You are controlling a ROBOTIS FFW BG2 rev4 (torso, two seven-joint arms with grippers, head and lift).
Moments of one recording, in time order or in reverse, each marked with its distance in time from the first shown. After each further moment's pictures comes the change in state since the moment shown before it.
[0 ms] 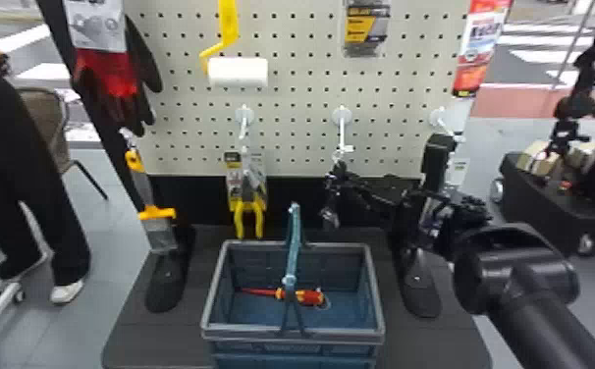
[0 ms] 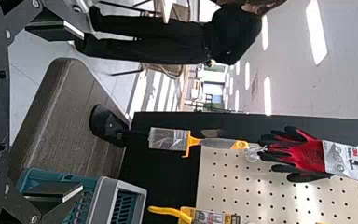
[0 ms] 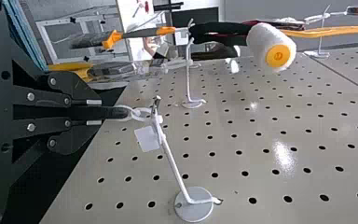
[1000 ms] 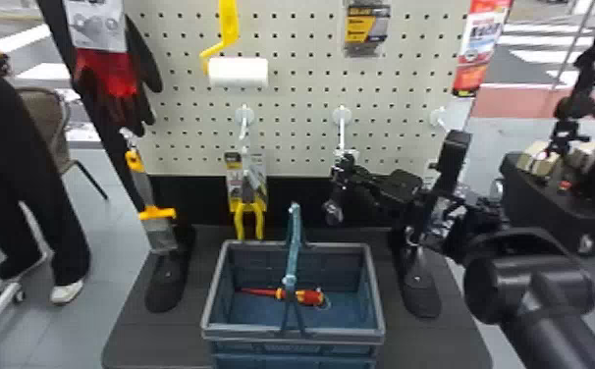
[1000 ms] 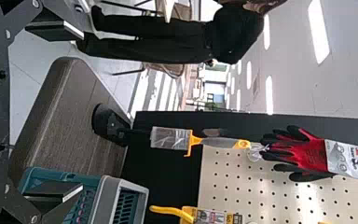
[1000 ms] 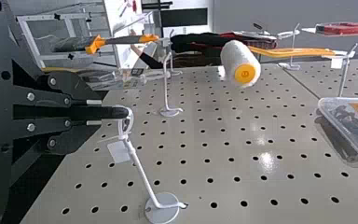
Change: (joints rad) left arm 0.000 0.001 -0.004 0.000 0.003 0.005 0.000; right arm 0.082 -0.005 -0.054 -0.156 -0.006 0.024 -0.001
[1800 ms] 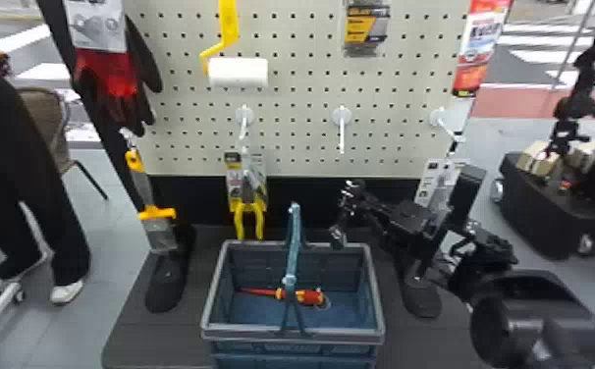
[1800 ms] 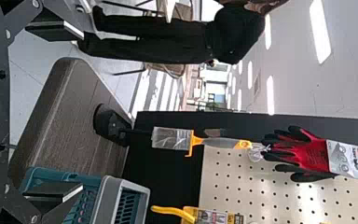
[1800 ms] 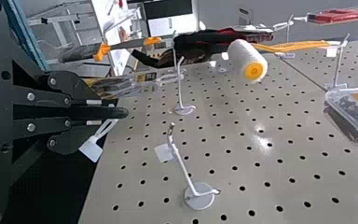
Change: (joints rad) left arm 0.002 0.003 -0.002 0.000 0.006 0.001 0.000; right arm 0.147 0.030 -0.072 -0.080 -0.020 0.013 -0.012
